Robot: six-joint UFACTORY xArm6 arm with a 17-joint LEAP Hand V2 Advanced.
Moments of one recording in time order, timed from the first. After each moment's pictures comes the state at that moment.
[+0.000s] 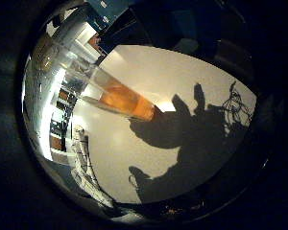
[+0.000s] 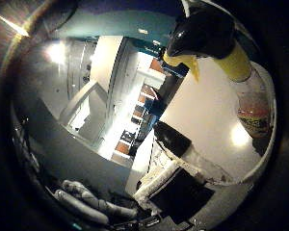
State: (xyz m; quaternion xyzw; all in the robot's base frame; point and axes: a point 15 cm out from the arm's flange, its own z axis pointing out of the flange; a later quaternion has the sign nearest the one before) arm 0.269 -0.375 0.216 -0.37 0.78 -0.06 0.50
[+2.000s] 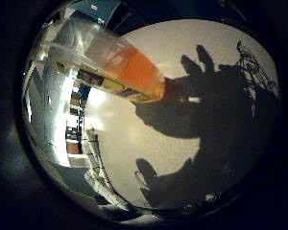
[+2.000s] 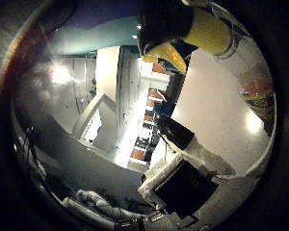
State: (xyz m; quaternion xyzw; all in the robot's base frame) arm 0.297 -0.351 0.178 -0.33 0.77 0.02 0.55
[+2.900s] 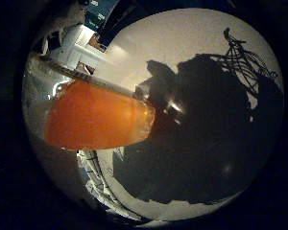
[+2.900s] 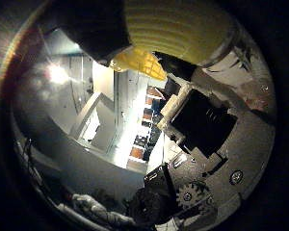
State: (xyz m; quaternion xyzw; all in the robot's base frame) arm 0.363 -0.349 0.172 -0.33 0.77 0.01 0.55
